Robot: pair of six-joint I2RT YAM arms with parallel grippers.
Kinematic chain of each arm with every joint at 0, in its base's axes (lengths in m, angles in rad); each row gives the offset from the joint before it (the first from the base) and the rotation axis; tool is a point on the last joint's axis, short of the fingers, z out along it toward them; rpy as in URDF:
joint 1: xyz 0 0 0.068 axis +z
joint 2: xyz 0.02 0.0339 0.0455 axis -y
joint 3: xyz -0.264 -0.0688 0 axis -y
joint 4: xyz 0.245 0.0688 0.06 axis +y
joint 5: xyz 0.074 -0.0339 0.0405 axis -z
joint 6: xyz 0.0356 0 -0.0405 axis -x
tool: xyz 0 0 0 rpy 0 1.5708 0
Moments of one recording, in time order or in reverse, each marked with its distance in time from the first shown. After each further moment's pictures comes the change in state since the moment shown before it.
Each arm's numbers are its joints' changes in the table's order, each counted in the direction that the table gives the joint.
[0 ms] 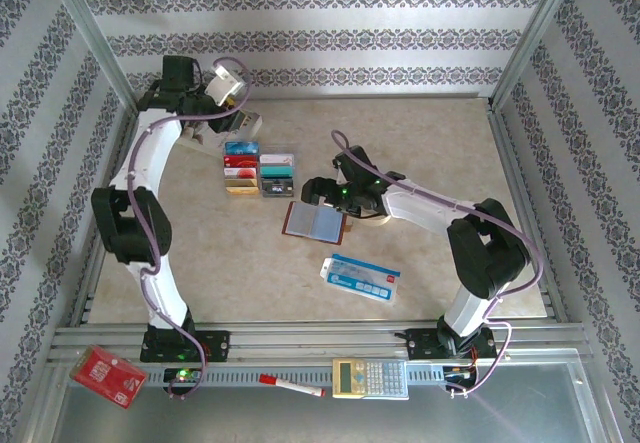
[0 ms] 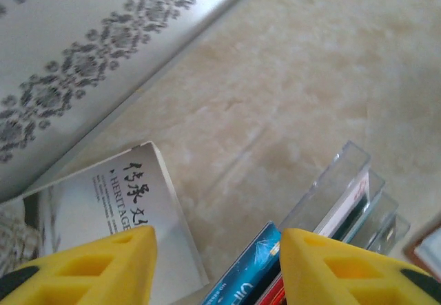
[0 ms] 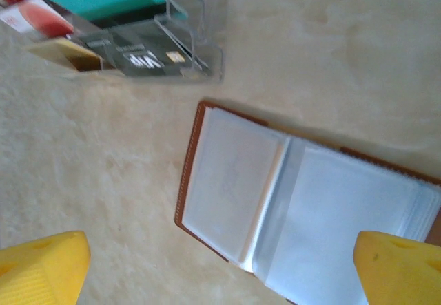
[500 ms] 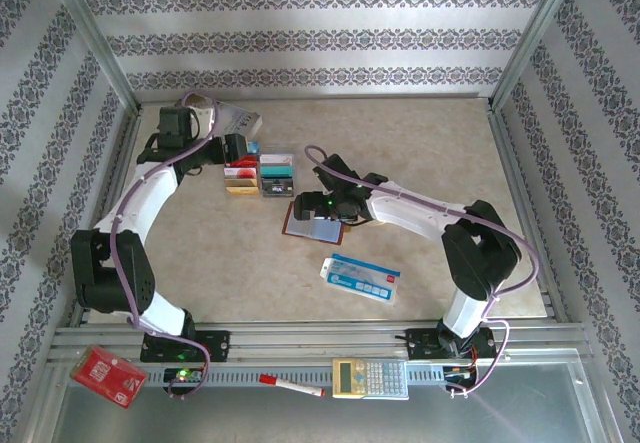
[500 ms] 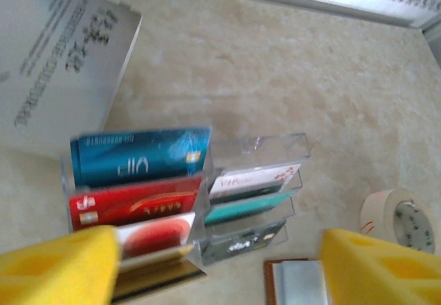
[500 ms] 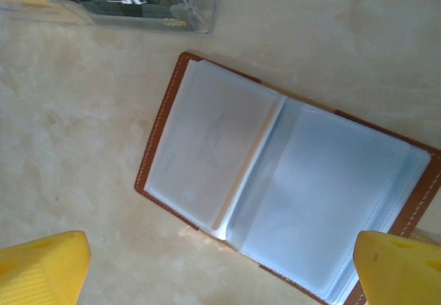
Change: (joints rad) left arm -0.013 0.346 -0.617 -0.316 -0.065 0.769; right arm 0.117 -0.033 0.101 0.190 0.198 0.108
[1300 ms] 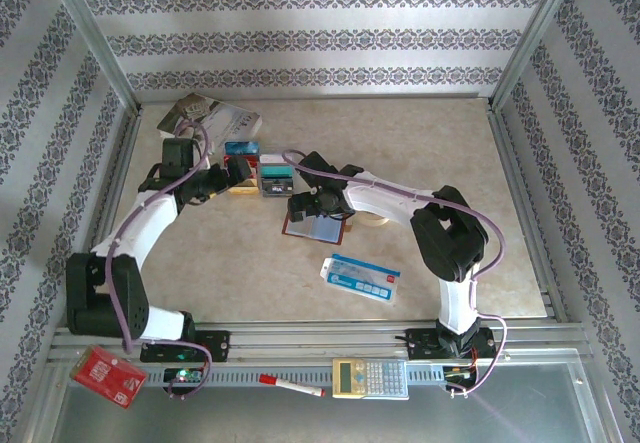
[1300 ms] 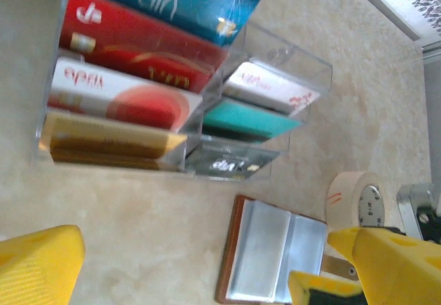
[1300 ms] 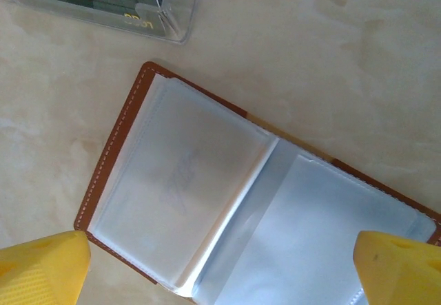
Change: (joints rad) left arm -0.019 0.160 -0.269 -0.036 0.022 0.298; right arm 0.026 -0.194 0.189 0.127 0.093 0.115
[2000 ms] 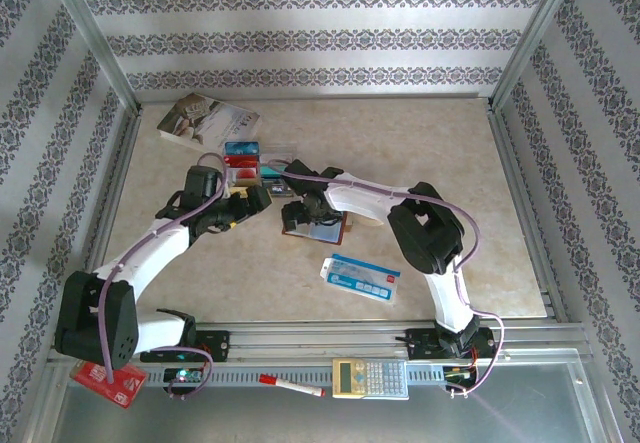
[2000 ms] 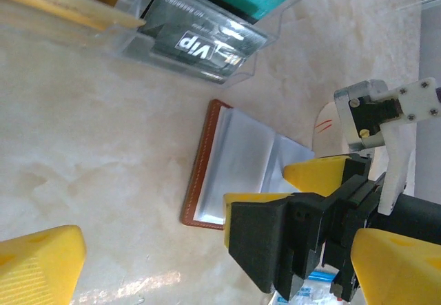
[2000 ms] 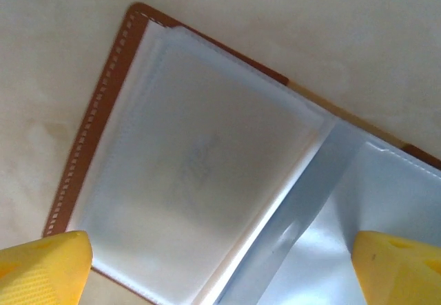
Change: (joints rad) left arm -0.178 0.113 -0.220 -0.087 -0.025 0.164; right arm 0.046 -0.144 0.116 0.109 0.018 -0.040
